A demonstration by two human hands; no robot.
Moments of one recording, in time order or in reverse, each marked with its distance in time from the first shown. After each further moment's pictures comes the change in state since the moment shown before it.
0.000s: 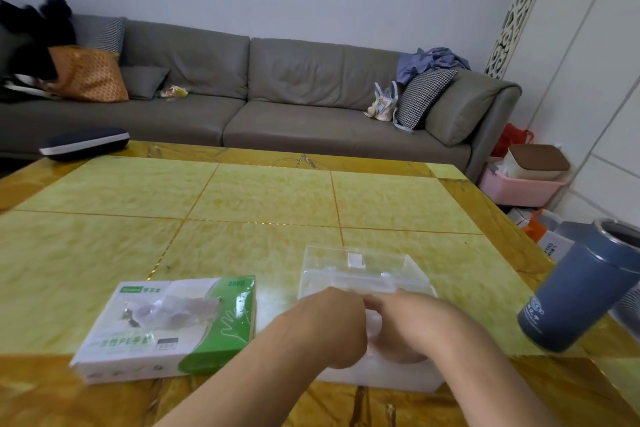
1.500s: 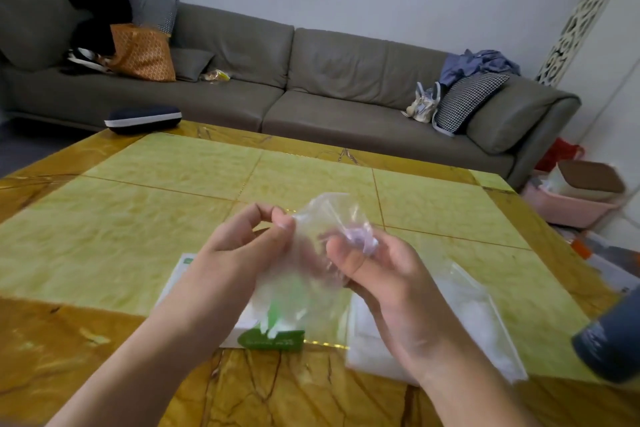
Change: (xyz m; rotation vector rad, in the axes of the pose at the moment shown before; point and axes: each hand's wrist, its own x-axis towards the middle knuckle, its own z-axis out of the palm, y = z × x) left_hand -0.091 -0.138 0.011 -1.616 0.666 0.143; right_hand -0.025 -0.097 -0.002 1.518 0.402 -0.723
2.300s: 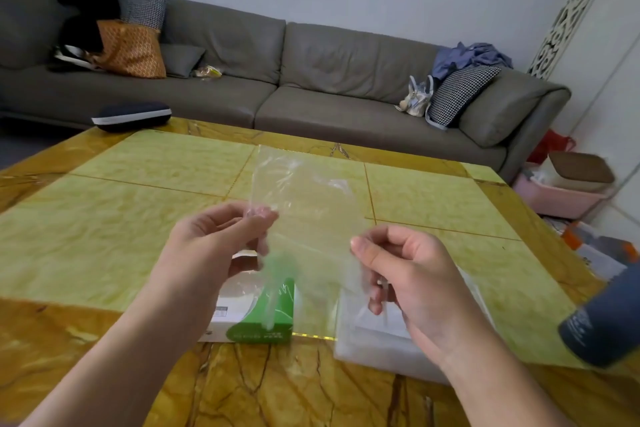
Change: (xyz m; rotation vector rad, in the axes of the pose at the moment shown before) left_hand 0.012 -0.001 0.000 -0.043 0.177 -0.012; right_hand -0.002 0.006 -0.042 -0.068 0.157 0.054
